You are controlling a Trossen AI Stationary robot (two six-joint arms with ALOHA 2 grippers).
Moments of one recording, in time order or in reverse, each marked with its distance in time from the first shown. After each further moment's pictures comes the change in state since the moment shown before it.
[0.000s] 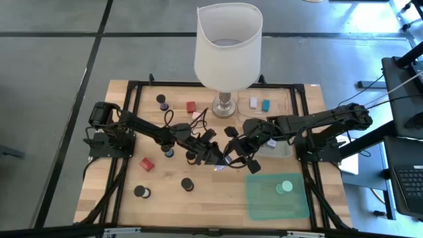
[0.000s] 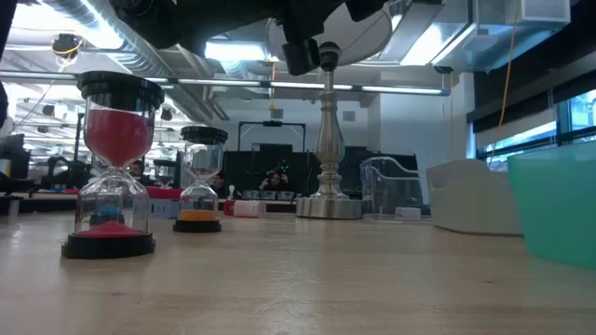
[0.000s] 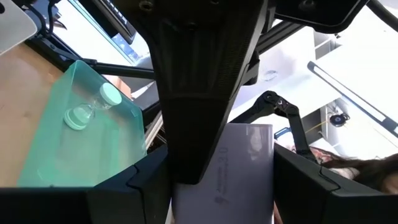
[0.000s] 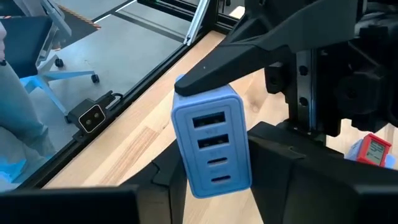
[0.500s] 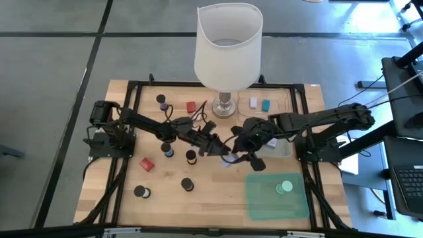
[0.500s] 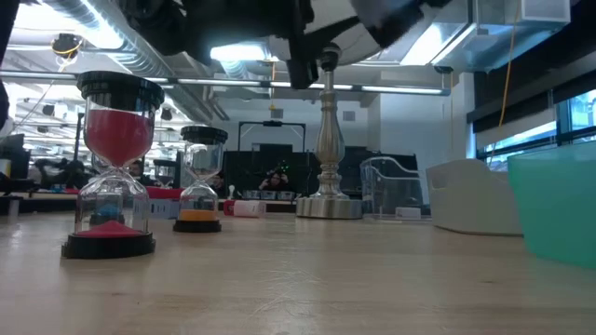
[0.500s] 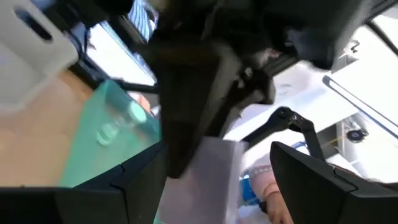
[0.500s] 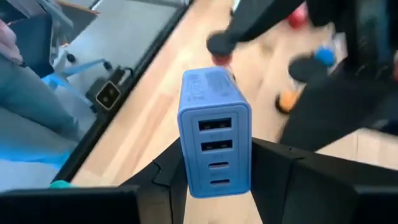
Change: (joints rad) left arm 0.068 -0.001 0.000 -0.019 -0.007 0.004; right arm -0.031 -0.029 0.000 -0.202 -0.009 0.149
